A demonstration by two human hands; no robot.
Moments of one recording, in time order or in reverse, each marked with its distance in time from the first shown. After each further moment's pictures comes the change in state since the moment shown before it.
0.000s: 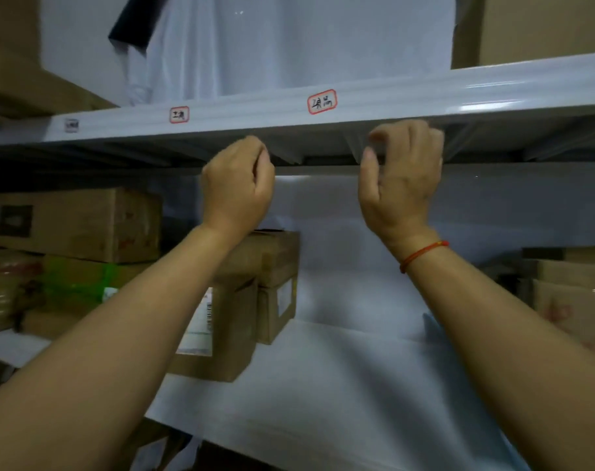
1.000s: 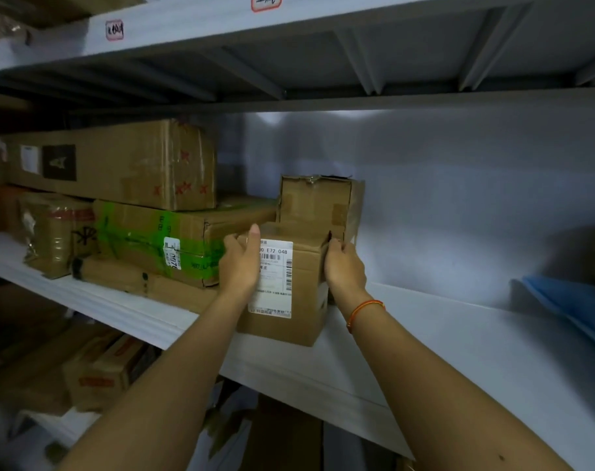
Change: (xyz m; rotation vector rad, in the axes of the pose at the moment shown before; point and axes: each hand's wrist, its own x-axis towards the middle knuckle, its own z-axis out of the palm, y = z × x) left_hand -0.184 -0.167 0.006 -0.181 -0.381 -1.236; right_hand -0.216 -0.134 0.144 0.316 -0.933 1.350
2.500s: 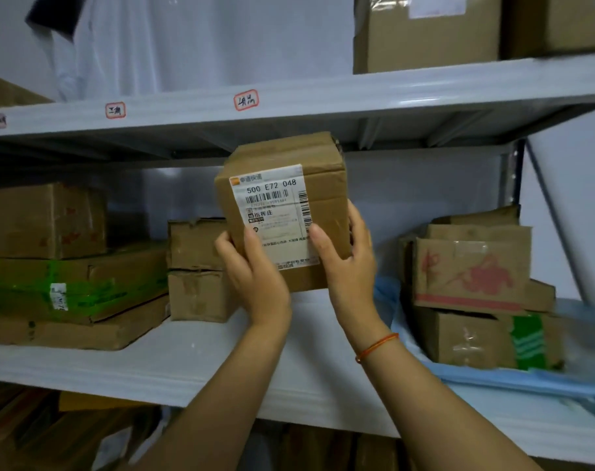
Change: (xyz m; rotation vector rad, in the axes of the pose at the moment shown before) left_hand -0.269 0.171 0.099 -0.711 0.153 0.352; right_hand -0.128 -0.003 -0.275 0.287 0.304 -0.642
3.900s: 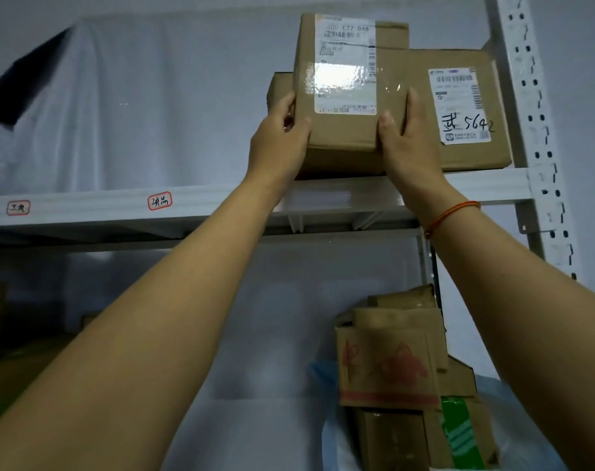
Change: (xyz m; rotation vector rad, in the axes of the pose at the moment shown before) left_hand 0.063 0.177 0.209 0.019 -0.693 0.399; right_hand 0.219 -0.160 -0.166 -0.364 0.173 -0.396
